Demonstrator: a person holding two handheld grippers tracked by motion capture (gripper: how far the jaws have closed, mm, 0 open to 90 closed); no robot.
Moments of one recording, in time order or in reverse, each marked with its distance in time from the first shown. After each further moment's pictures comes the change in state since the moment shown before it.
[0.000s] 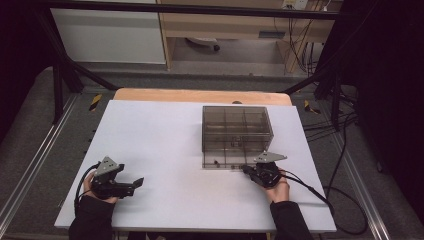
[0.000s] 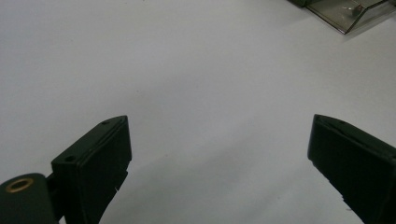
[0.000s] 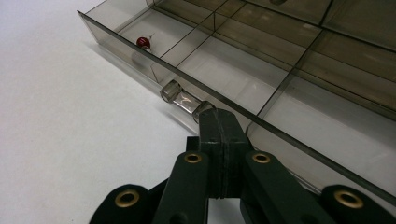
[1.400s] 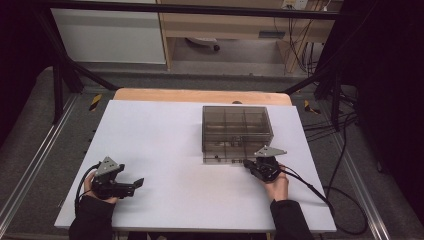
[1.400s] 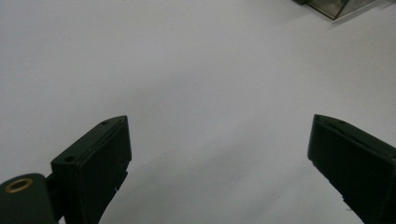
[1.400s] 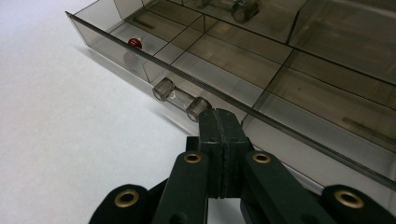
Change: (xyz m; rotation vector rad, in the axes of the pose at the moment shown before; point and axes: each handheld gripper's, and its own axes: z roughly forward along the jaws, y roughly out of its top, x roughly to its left) left arm 0.000 0.000 0.001 0.006 -0.004 0.002; right arm -0.013 0.008 0.009 -0.014 -0.037 0.020
